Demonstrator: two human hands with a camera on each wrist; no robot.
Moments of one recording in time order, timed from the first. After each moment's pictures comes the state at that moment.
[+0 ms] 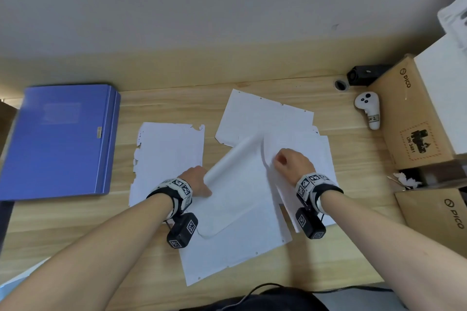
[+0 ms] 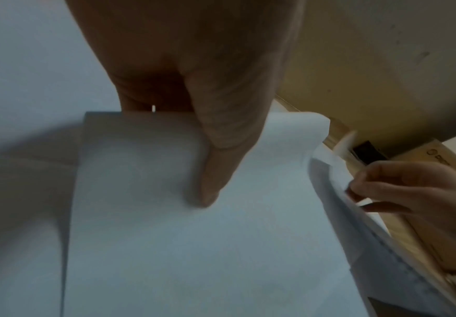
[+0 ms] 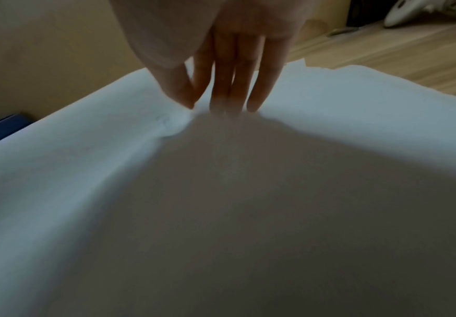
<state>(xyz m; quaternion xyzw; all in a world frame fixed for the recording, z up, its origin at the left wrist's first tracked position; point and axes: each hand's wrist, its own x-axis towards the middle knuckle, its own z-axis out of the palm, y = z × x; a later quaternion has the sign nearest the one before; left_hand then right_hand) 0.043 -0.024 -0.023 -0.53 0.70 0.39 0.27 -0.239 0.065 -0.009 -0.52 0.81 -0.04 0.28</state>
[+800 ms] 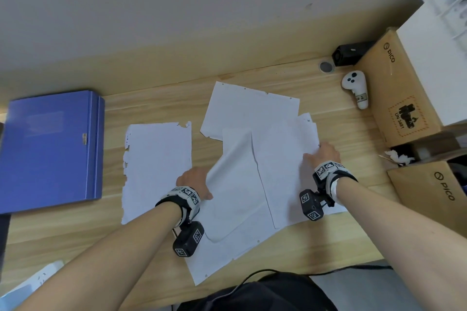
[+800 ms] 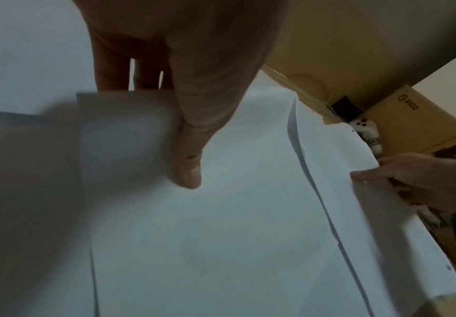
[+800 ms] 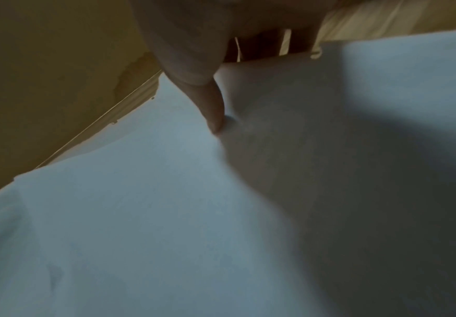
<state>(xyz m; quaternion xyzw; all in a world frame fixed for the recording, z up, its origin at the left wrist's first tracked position) 0.009 0.008 -0.032 -0.55 0.72 0.26 0.33 -0.327 0.106 -0.044 -0.24 0.93 -0.05 0.27</state>
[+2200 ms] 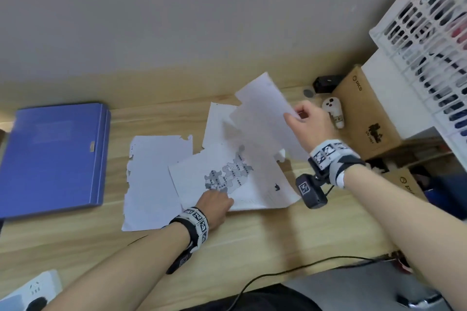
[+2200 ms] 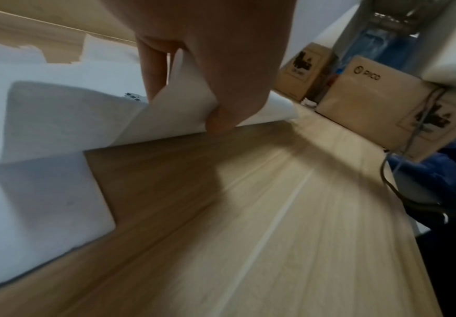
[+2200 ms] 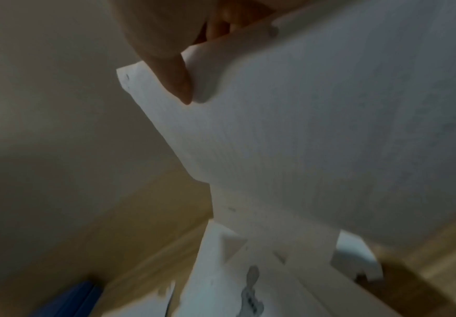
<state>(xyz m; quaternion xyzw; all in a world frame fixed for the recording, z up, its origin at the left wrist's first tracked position) 0.007 0.072 -0.005 -0.24 0.93 0.11 0.24 -0.254 0.071 0.152 -0.44 0.81 -0.34 0.15</state>
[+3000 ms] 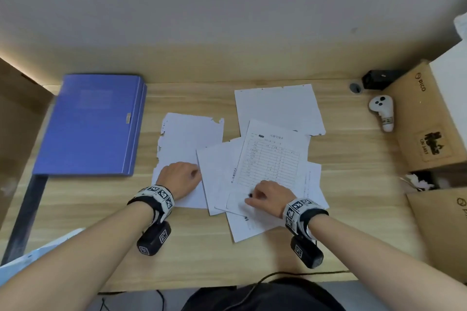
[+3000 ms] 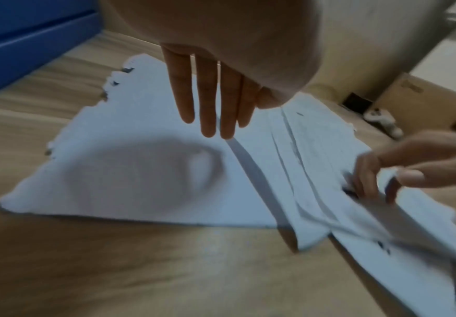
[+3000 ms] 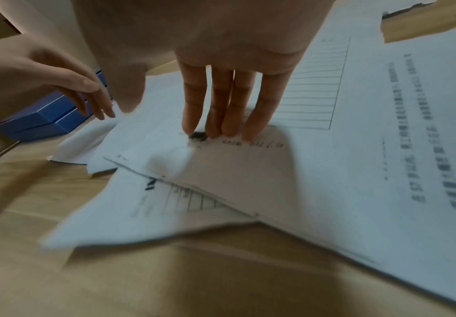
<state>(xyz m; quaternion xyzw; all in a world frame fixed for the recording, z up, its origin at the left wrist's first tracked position) 0.139 0.005 -0.001 -0.53 0.81 0.22 0.10 -0.131 0.120 -0.004 -0.61 0.67 0.04 0.42</state>
